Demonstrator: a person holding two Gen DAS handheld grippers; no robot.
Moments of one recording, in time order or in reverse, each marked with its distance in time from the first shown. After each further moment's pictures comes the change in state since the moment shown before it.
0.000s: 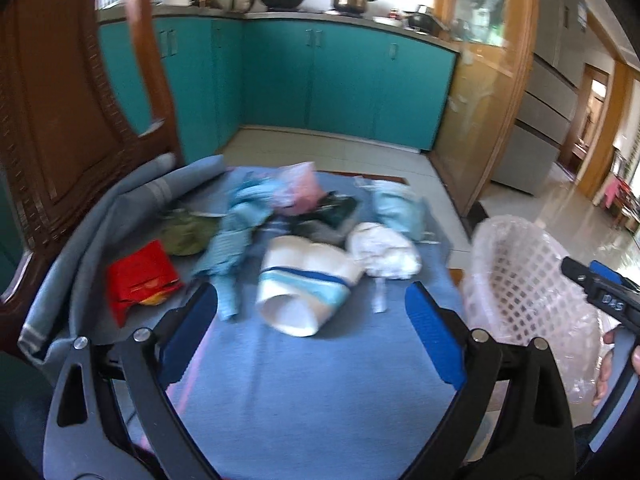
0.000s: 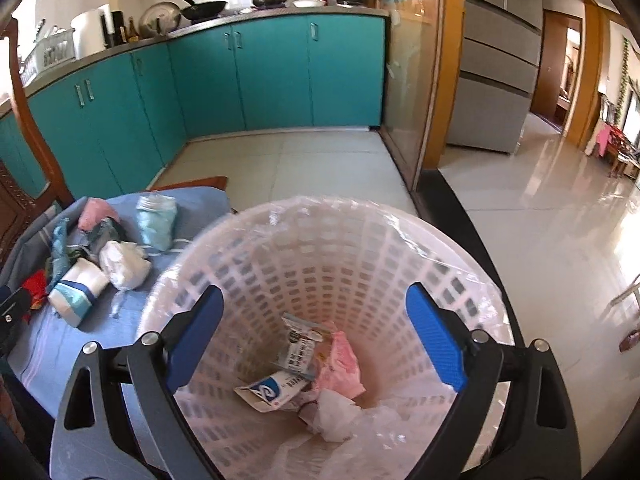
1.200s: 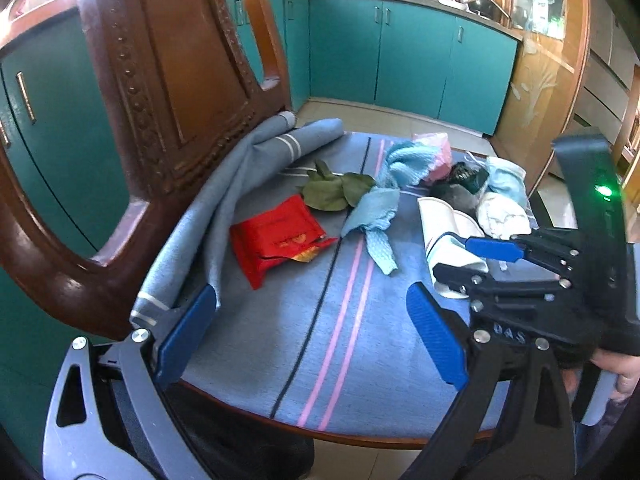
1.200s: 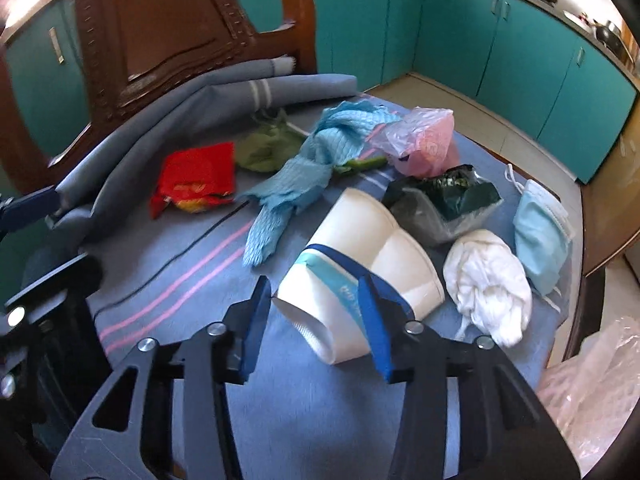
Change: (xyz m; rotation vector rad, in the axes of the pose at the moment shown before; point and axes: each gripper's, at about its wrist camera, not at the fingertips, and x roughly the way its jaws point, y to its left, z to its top) left arm -0.017 0.093 -0.020 -0.044 0.094 0.185; right arm 0.071 0.267 -0.027 -0.596 0.275 0.515
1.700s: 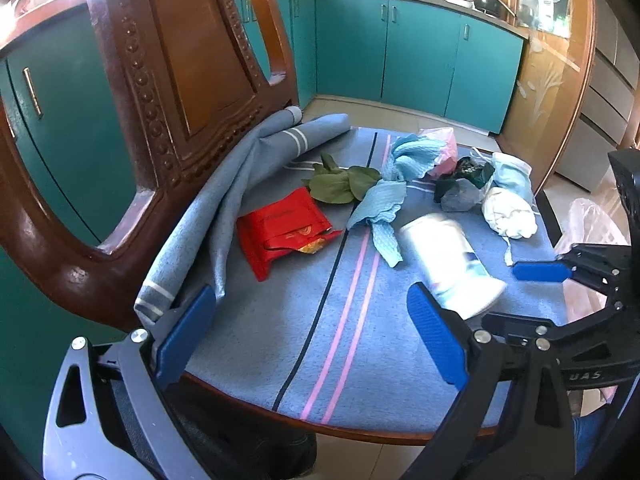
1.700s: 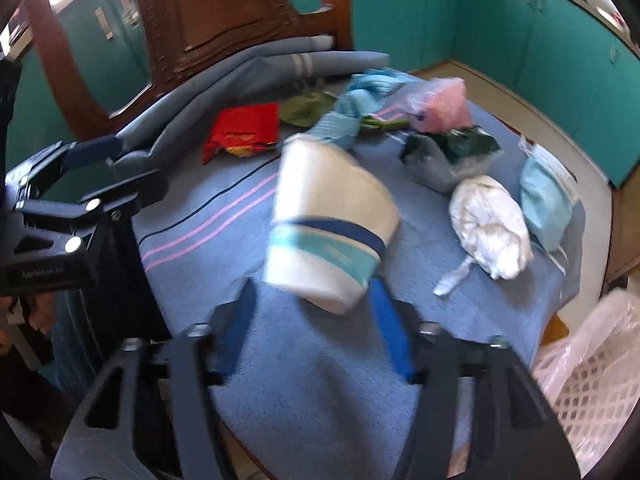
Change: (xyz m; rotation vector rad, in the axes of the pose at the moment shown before) left arm 0.000 0.002 -0.004 -0.019 0.011 0.032; right arm -0.027 -0.012 -0.032 -0.004 0.056 0.115
